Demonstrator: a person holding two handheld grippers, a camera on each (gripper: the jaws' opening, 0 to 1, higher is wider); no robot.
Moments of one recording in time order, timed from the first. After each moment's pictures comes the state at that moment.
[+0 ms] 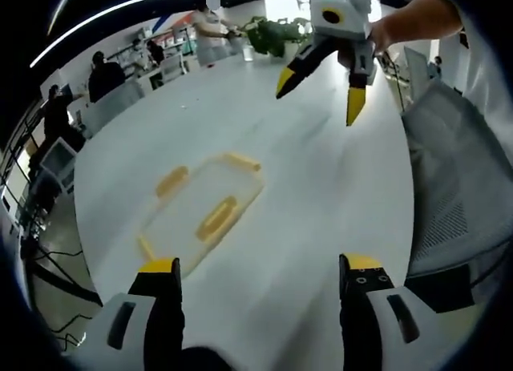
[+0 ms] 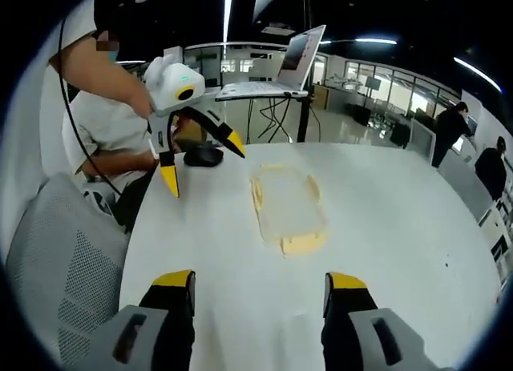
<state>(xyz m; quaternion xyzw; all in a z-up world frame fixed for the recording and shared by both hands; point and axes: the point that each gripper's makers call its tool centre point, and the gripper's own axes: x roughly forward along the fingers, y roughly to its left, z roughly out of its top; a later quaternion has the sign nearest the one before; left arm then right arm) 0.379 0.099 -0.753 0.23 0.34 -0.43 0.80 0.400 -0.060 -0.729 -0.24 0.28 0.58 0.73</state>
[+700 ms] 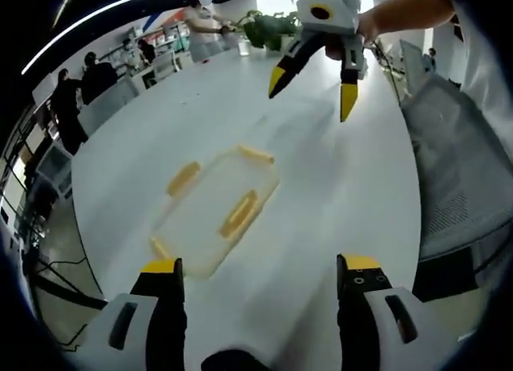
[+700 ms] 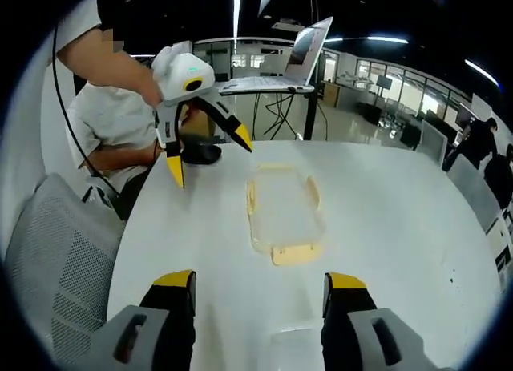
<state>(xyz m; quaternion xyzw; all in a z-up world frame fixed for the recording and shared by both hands) 0.402 0.114 -0.755 0.25 0.35 -0.44 0.79 0.424 -0.046 -0.736 -0.25 0.28 0.60 0.71</state>
